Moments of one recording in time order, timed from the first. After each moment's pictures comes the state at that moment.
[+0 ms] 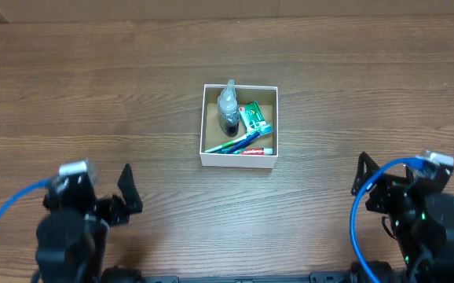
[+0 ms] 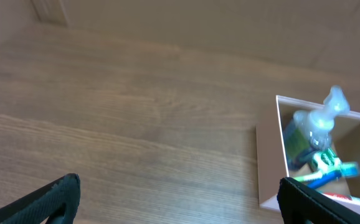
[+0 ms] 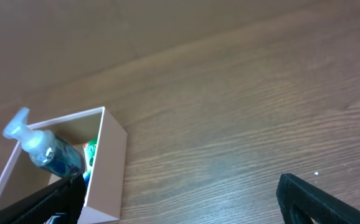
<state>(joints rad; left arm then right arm) -0.07 0.42 0.81 -0.83 -0.14 -0.21 0.00 0.44 0.79 -0.80 0.02 0.29</state>
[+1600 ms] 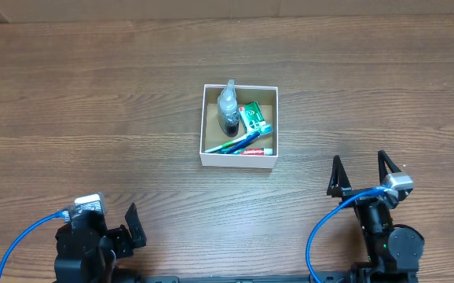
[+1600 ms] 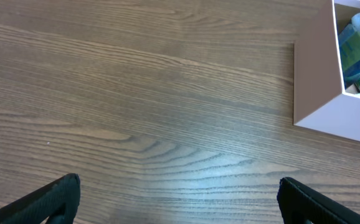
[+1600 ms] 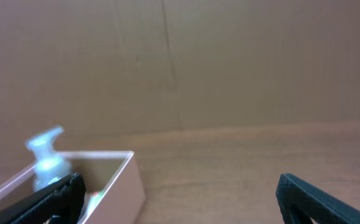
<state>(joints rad) -0.07 0.26 0.69 -1.12 -0.16 -0.23 0.00 0.01 0.03 0.04 -0.13 0.15</state>
